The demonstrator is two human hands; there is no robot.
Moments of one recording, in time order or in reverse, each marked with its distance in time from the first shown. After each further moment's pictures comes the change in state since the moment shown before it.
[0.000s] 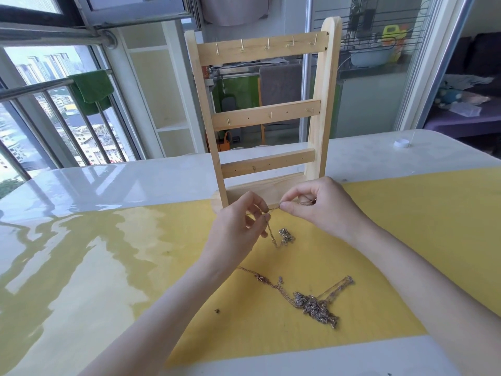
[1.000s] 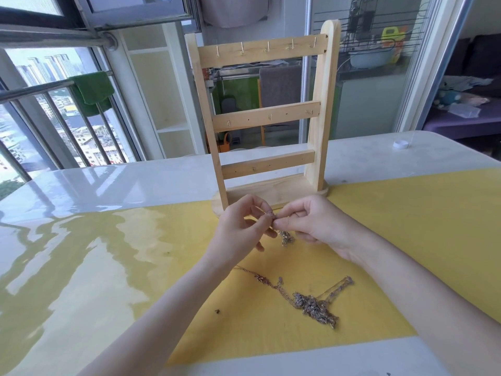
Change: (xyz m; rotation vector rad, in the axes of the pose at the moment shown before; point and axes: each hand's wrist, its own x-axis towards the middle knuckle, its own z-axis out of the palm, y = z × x) left_hand -0.001 0.010 0.001 -0.333 -0.064 -0.134; right_hand -0.011 -0.007 0.010 0.350 -0.244 0.390
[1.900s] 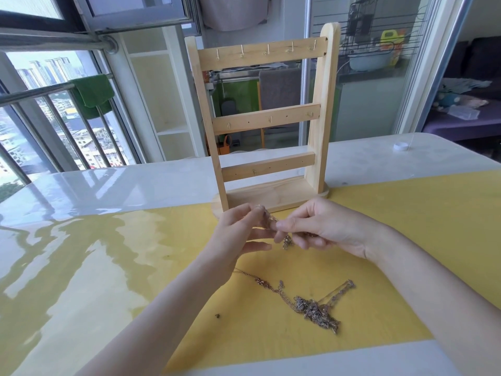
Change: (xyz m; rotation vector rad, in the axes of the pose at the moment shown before) left_hand -0.001 0.006 -0.005 -0.328 -0.036 -0.255; right_hand -0.005 -0.007 -0.015 -0.098 -0.230 -0.012
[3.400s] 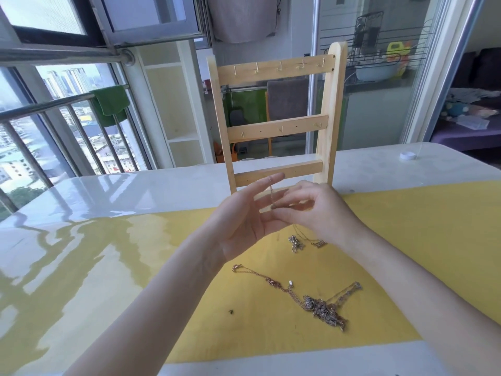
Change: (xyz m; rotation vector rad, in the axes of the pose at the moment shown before) left_hand -0.005 0.047 -0.003 -0.388 -0.259 -0.115; right_hand 0.005 -0.020 0.025 -0.199 0.467 -0.325
